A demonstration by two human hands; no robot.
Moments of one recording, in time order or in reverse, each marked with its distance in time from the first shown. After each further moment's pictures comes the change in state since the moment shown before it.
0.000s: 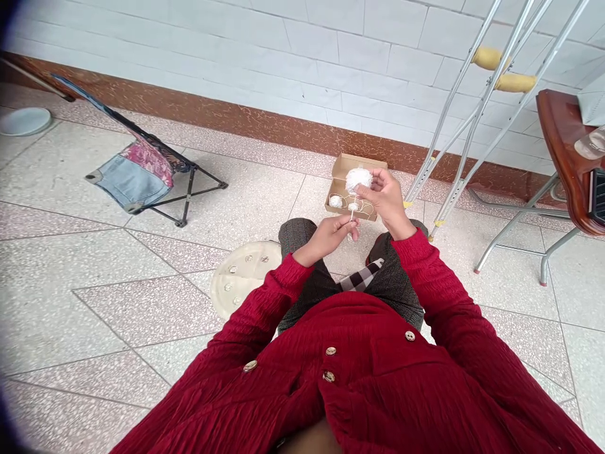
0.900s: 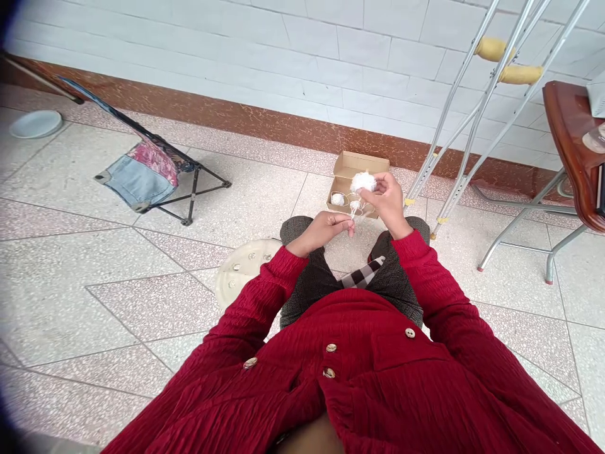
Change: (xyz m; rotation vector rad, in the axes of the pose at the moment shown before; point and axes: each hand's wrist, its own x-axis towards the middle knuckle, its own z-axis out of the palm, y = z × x) left_hand 0.006 -0.004 -0.018 -0.110 -0.116 -0.052; right_hand -0.008 0.020 -0.002 -0.030 0.103 0.026
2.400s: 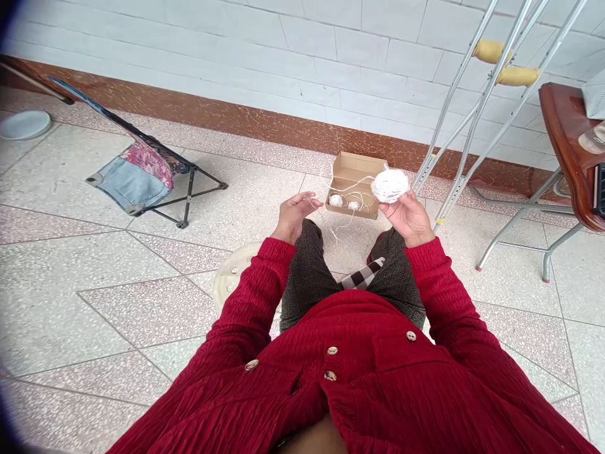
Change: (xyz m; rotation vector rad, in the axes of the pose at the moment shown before) left_hand 0.004 -0.057 -0.050 -0.559 0.744 -0.240; right_hand -0.021 -0.025 -0.043 0.433 -0.252 0.084
